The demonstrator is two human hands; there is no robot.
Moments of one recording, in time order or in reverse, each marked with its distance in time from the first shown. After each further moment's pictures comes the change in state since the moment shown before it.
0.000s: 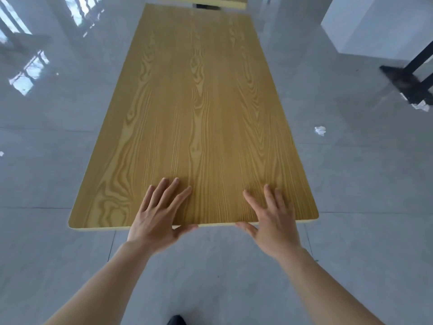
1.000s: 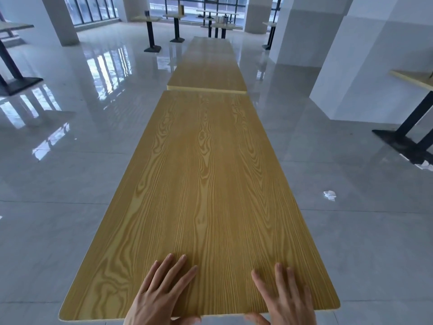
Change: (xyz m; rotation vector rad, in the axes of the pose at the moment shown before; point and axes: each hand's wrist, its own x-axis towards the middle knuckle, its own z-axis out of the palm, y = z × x) left_hand 0.086 -0.060 0.000 -0.020 0.092 0.163; right_hand 0.099 -0.008 -0.005 0.056 -0.095 0.073
